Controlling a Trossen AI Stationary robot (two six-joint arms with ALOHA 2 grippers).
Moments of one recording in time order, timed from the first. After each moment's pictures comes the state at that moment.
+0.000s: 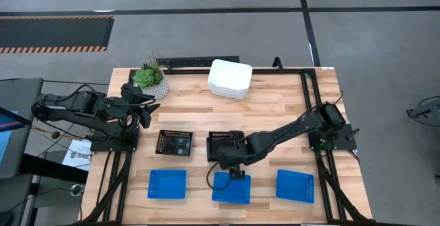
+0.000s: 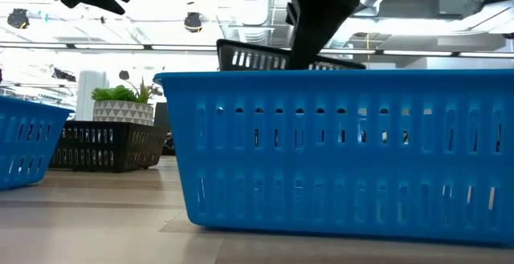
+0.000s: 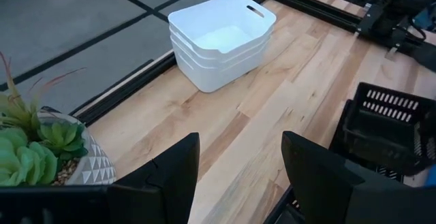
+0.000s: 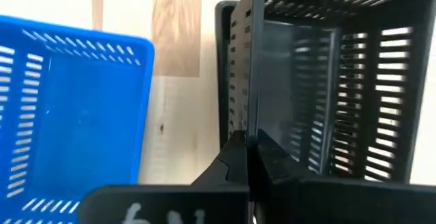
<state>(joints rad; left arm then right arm) -0.17 0.64 0.94 -0.99 -0.63 -0.58 0.33 1.94 1.63 -0.88 0.21 0.26</state>
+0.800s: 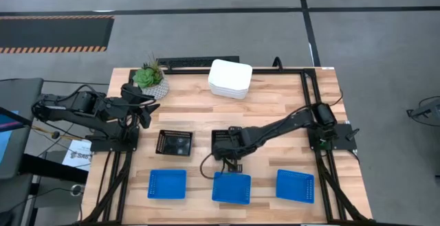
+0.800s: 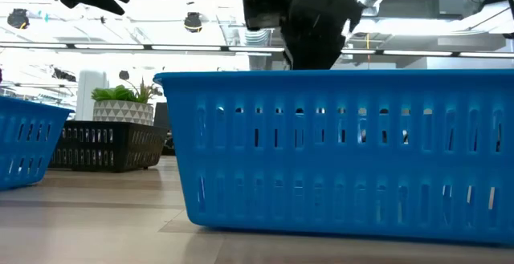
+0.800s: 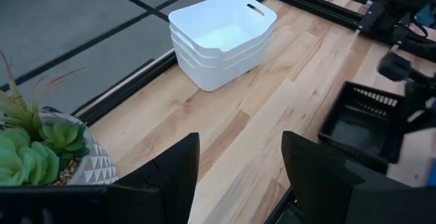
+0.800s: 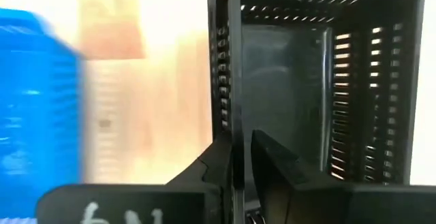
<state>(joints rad) -0.17 0.64 0.94 -1.00 -0.63 -0.57 0.24 2.02 1.63 -0.94 0.16 0.26</state>
